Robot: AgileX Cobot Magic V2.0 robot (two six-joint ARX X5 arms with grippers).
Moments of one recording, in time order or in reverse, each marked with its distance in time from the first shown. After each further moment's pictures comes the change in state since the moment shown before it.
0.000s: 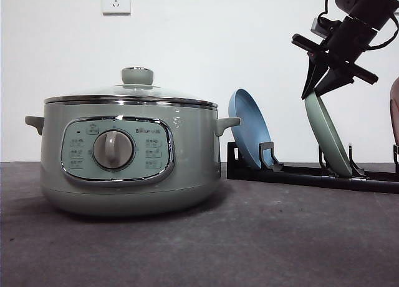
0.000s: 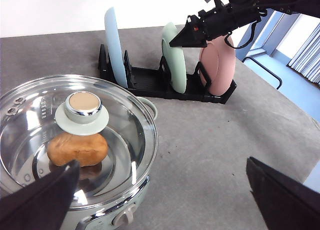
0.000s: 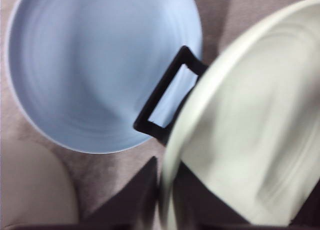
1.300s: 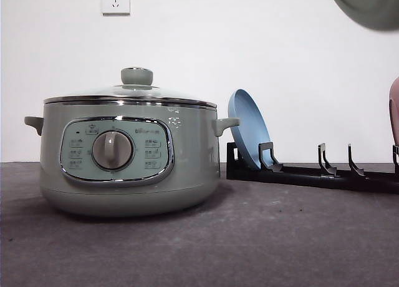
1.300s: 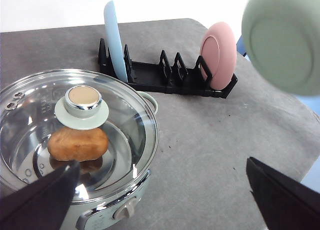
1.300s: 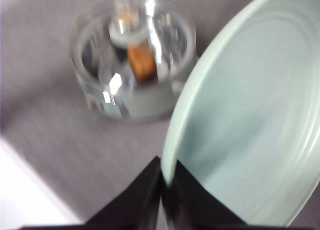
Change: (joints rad) left_arx 0.000 0.000 0.000 -0.023 0.000 0.017; right_arx 0.511 -0.940 -0.295 -0.503 0.271 -0.218
